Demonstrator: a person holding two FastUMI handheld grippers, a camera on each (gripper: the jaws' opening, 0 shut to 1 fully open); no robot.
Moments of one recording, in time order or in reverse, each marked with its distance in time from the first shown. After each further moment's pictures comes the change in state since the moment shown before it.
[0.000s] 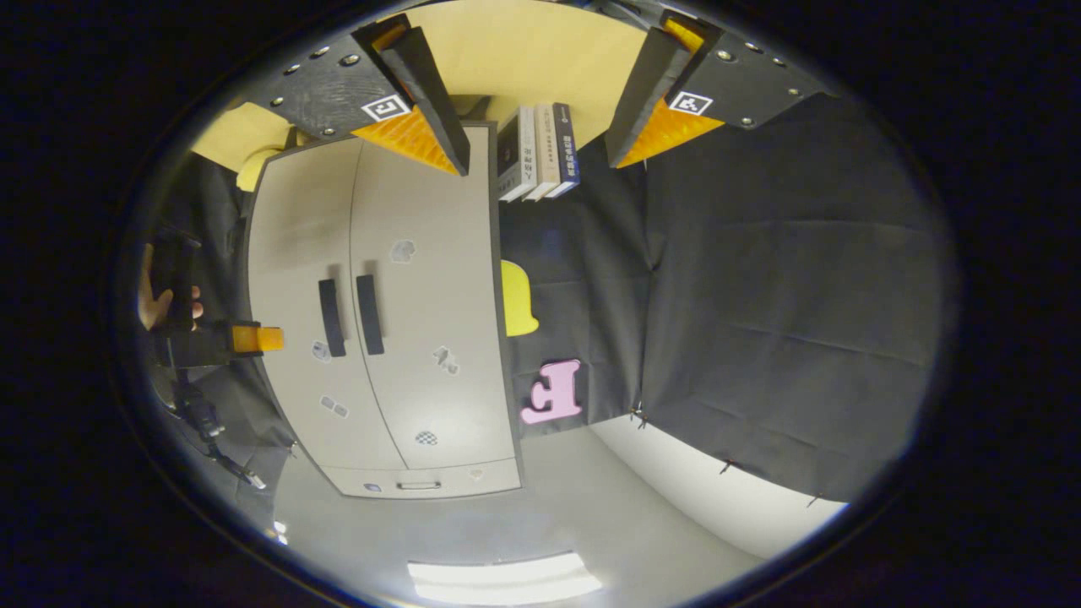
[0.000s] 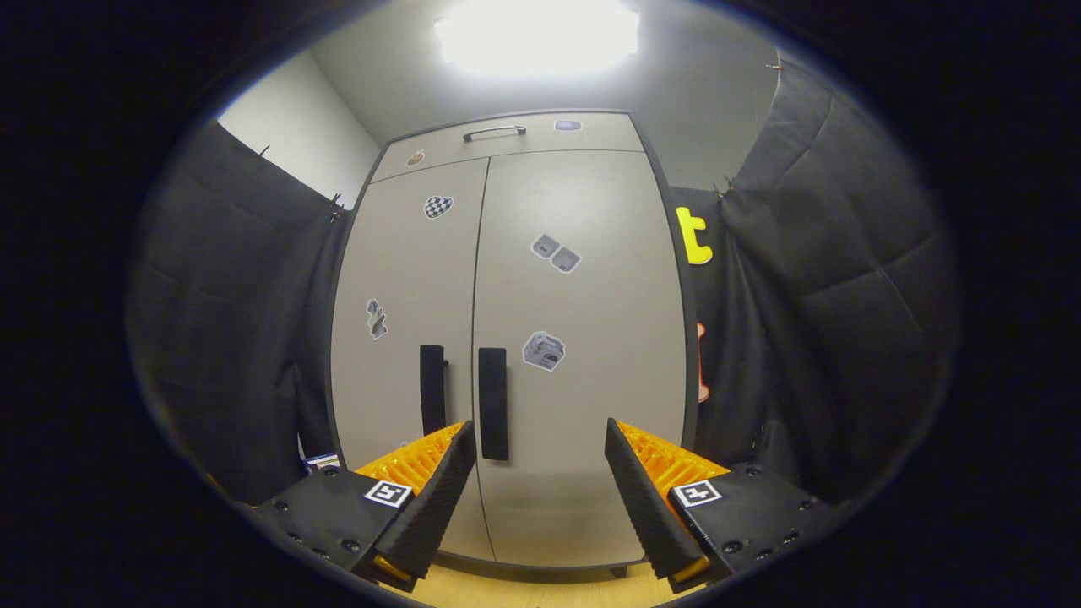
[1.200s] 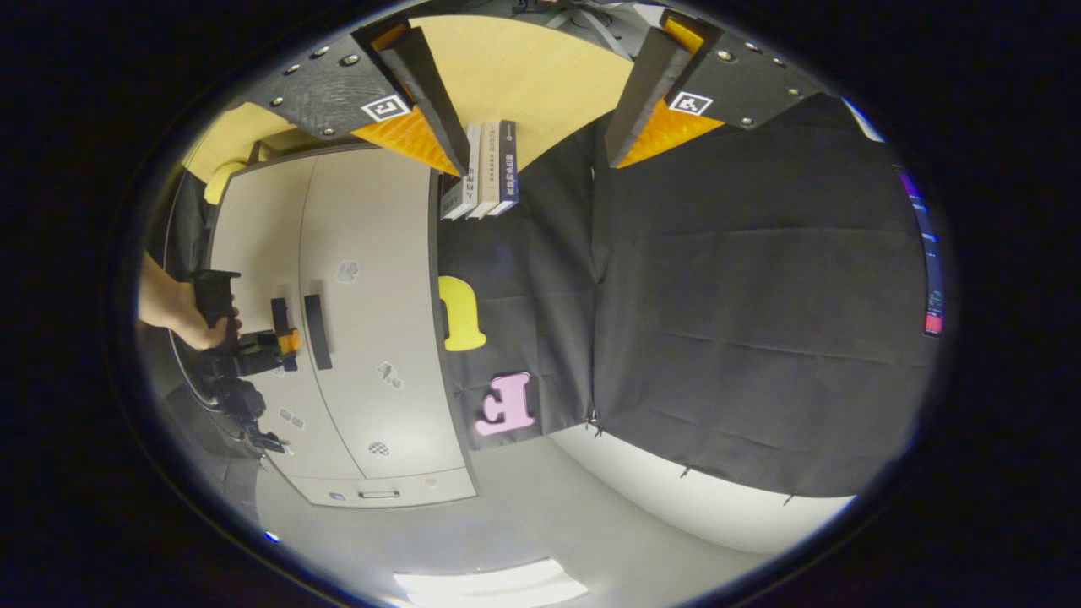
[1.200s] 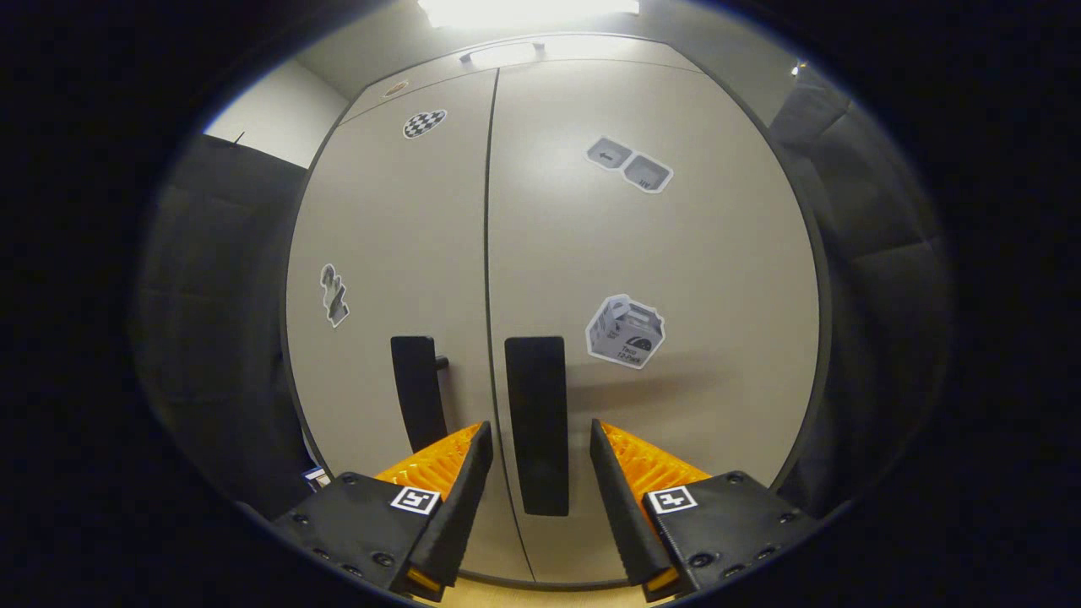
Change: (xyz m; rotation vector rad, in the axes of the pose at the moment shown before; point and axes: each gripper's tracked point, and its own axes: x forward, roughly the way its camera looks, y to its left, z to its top) left arm -0.037 0.066 -0.015 0.016 0.050 0.149; right arm 0.126 0.046 -0.027 0.044 0.173 0.023
